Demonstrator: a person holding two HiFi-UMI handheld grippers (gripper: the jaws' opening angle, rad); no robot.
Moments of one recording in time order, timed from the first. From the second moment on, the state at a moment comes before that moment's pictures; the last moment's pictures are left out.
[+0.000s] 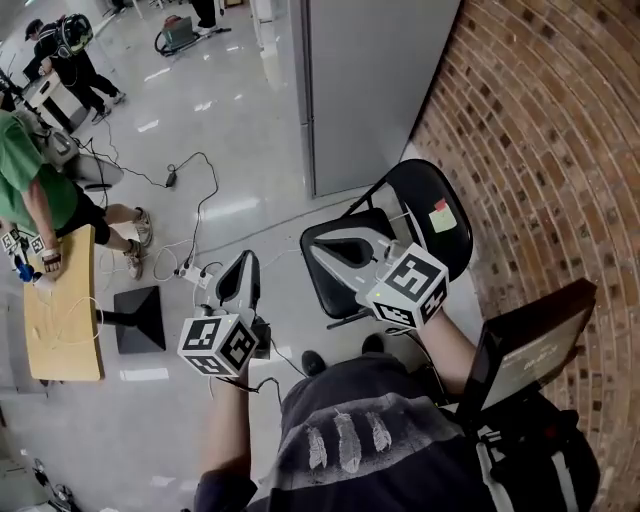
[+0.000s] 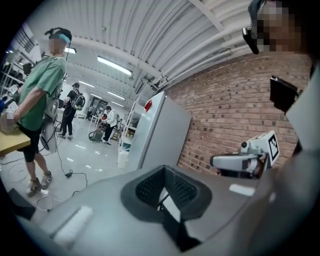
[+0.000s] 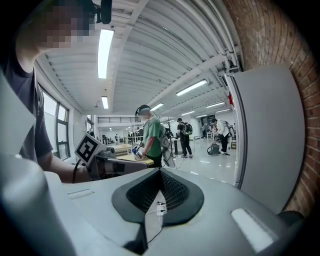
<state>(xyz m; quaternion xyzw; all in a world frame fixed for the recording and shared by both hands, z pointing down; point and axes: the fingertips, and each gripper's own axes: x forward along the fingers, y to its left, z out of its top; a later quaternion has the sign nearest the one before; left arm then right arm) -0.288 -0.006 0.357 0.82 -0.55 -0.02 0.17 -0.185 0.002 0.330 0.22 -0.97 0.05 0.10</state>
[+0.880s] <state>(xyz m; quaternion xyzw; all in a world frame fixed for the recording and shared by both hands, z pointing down) -0.229 0.025 0.369 0.85 -0.49 0.01 0.18 -0.164 0.043 0.342 0.25 -0.96 0.05 0.11</state>
